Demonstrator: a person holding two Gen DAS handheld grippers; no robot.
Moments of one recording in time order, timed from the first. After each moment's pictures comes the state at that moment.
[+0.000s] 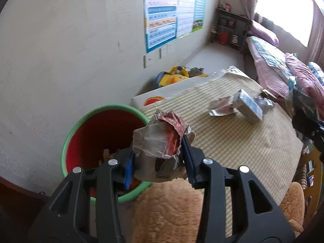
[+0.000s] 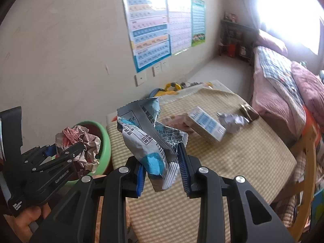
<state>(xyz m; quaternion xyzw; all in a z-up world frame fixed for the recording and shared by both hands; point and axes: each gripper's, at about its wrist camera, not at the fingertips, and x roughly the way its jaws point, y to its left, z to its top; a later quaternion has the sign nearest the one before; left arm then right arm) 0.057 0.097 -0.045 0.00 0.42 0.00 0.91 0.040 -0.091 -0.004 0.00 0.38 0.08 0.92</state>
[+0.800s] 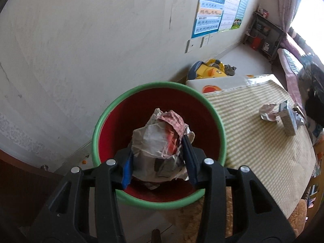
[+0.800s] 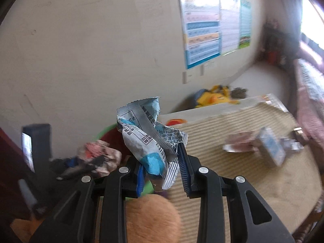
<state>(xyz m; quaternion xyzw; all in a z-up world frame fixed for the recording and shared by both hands) 0.064 0.214 -0.086 -0.08 0.46 0.09 0.88 0.089 0.027 -0.019 0.00 0.41 0.23 0.88</state>
